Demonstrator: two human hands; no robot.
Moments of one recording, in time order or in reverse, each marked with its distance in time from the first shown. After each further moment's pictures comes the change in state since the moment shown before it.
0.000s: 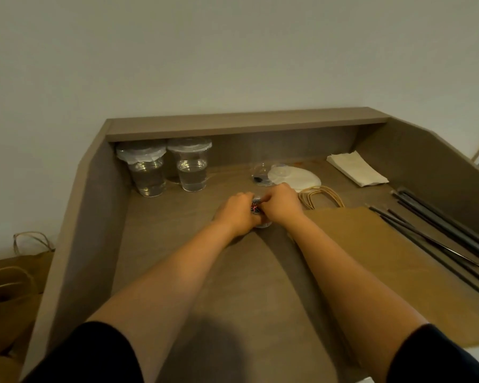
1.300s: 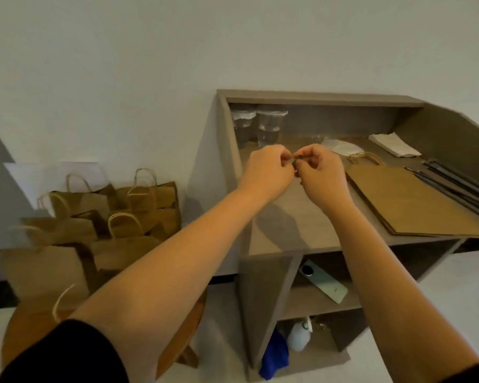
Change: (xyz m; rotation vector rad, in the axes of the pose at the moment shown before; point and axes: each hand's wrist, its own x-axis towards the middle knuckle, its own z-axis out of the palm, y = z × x) left_hand -0.275 -0.007 -0.113 -0.254 0.423 0.102; right_hand -0.258 -0.143 -0.008 0.605 0.236 -0.261
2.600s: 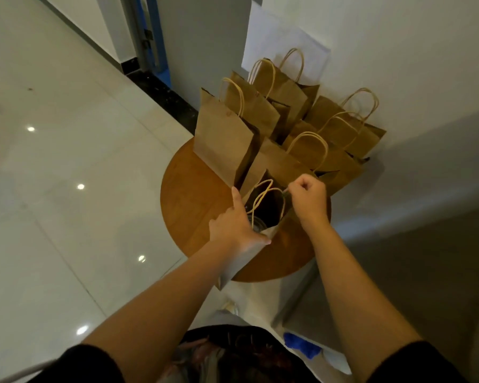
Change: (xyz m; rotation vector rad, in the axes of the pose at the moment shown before) left_hand -0.234 -0.291 -0.071 0.145 0.027 -1.263; right_hand -0.080 0.045 0.372 0.102 -0.893 0.201
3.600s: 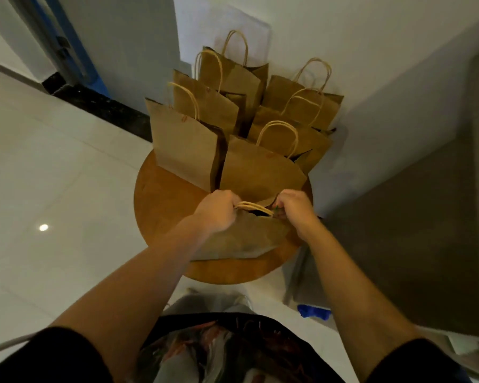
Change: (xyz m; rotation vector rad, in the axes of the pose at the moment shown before) left_hand 0.063 0.009 -0.051 0.288 -0.261 0.379; right_hand -0.004 0.024 0.007 0.085 -0.005 0.432
